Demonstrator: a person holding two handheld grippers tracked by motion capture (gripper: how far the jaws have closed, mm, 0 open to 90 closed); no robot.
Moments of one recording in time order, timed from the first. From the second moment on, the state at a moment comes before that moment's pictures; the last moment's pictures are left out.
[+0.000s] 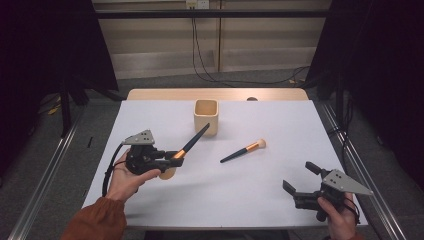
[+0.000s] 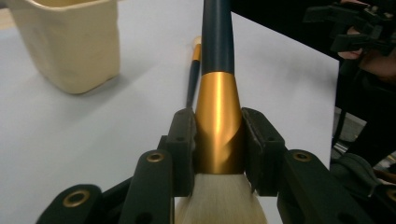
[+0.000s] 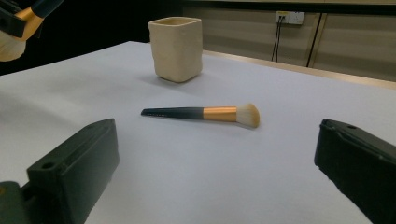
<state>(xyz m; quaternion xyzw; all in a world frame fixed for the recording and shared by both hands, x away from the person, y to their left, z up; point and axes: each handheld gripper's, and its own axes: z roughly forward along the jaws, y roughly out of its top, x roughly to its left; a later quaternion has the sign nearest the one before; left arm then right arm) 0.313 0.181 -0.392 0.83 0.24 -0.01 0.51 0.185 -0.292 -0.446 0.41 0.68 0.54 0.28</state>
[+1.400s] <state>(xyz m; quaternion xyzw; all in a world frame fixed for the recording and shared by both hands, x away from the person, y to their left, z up) 0.309 0.110 -0.371 0.91 0.13 -0.07 0.39 0.232 -0.224 -0.419 0.28 0.79 0.53 0.14</state>
